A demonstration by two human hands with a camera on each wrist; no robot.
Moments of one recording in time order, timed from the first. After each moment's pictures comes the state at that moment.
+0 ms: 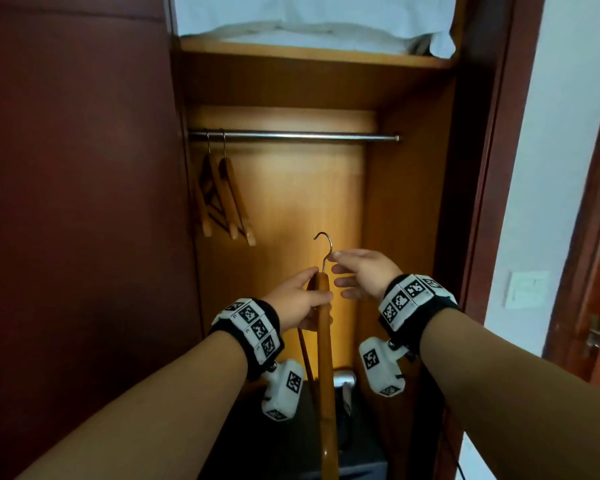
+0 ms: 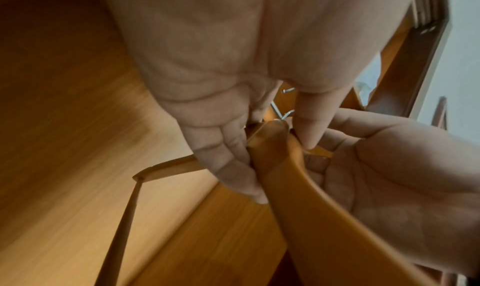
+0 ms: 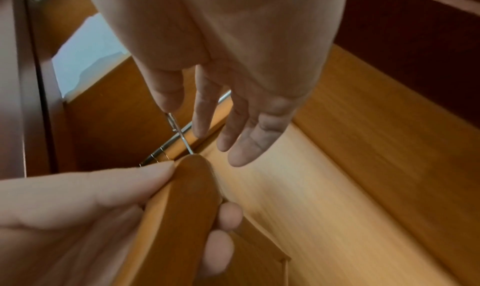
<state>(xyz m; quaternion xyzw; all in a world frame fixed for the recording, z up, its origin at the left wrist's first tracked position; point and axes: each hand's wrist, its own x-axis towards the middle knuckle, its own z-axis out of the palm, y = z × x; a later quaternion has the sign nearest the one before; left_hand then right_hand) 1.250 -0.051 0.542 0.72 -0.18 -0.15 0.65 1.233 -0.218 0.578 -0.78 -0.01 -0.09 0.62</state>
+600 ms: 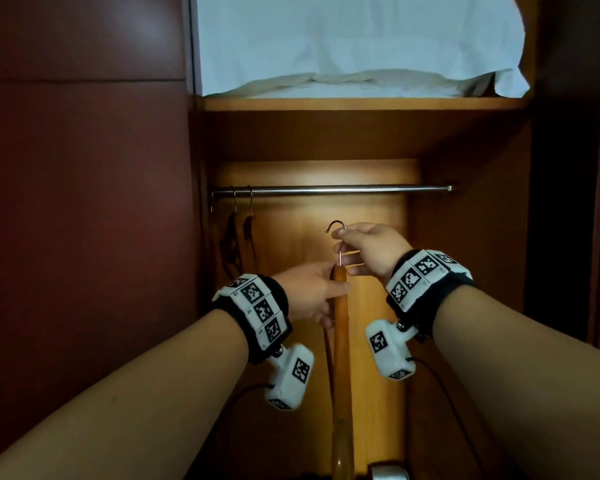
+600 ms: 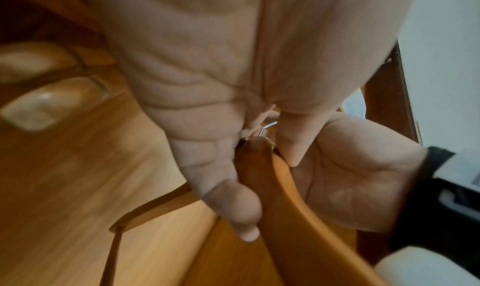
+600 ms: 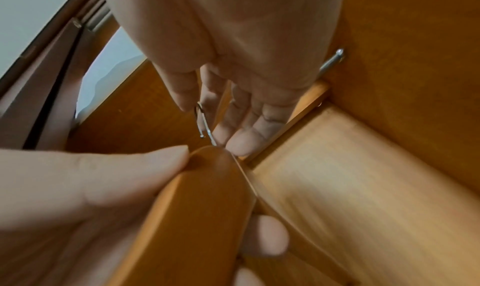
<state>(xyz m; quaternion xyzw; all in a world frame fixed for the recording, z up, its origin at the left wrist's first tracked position) 1.346 -0.032 0.675 0.80 -0.26 -0.11 0.52 1.370 -0.186 0.705 -0.76 -0.14 -0.18 0.61</state>
